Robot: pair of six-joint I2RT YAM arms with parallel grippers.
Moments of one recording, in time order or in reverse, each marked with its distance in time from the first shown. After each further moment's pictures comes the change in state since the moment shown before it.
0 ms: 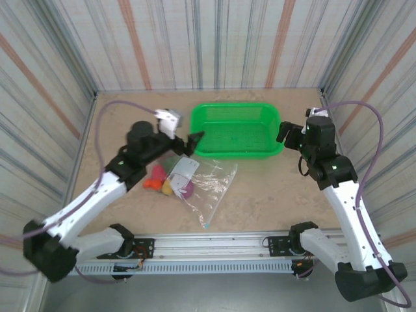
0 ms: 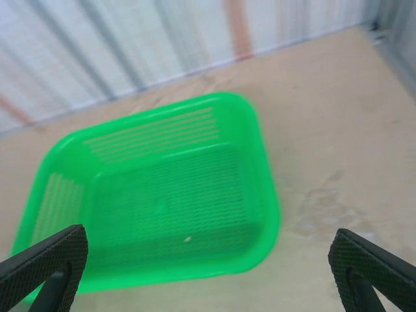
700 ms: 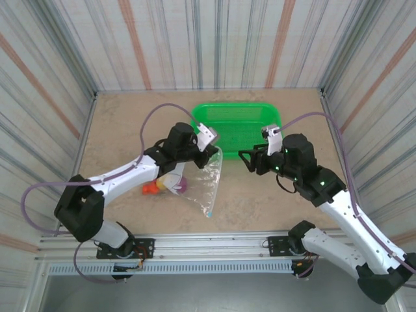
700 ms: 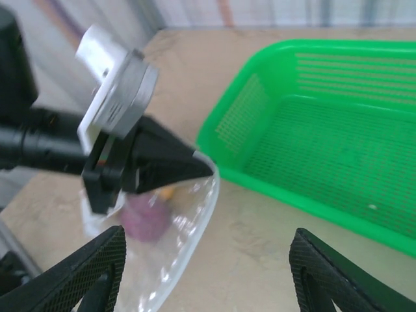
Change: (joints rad) left arm -0.142 0.454 0.092 -0.080 0.164 0.139; right arm 0.359 -0.077 -0.132 0.111 -0.351 -0.060
